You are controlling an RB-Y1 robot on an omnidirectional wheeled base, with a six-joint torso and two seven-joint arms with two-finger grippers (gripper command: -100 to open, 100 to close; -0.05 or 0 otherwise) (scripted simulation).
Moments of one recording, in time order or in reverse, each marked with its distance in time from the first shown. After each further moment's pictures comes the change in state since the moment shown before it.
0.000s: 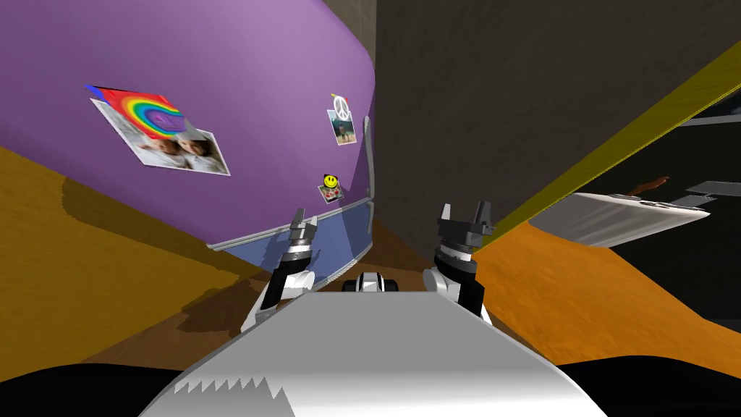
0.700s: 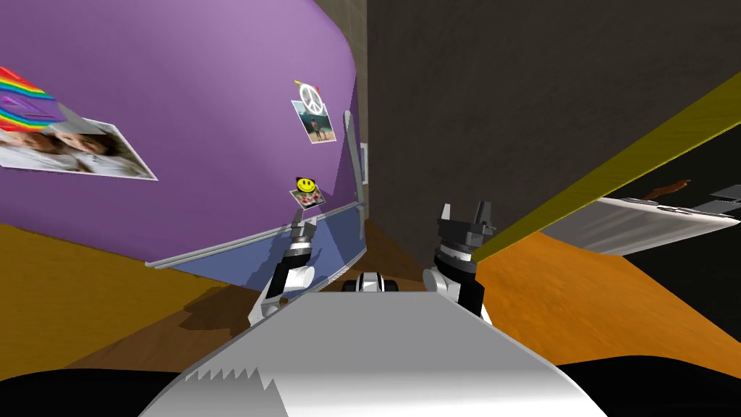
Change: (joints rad) left arm -0.072 0.010 0.054 0.105 0.048 0.015 0.058; right arm 0.000 0.000 0.000 0.000 0.000 0.000 0.000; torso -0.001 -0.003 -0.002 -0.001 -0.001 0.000
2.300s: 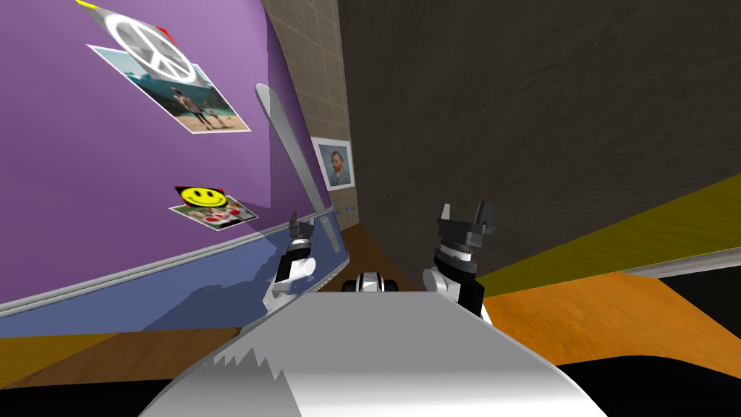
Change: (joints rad) left arm -0.150 -0.048 0.127 0.217 0.115 0.033 0.140; right arm 0.000 0.000 0.000 0.000 0.000 0.000 0.000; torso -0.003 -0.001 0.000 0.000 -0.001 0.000
